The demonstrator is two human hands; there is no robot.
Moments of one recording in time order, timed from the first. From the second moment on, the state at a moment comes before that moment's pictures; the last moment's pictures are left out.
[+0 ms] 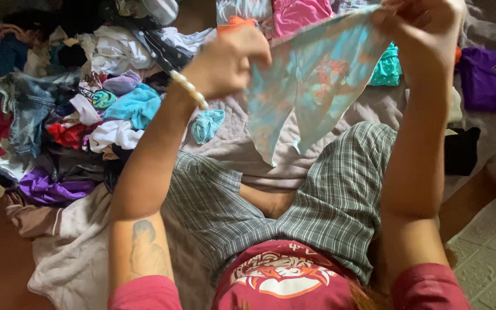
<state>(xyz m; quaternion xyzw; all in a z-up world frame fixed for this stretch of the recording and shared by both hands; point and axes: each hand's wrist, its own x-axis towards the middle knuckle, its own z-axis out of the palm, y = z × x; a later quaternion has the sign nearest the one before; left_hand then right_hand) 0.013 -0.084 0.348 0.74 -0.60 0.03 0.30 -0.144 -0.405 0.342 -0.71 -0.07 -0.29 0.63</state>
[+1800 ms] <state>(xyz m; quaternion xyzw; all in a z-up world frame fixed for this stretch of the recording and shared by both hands) 0.000 -0.028 0.392 0.74 -0.52 0.24 0.37 -0.047 -0.214 0.108 -0.36 0.12 0.04 0.93</state>
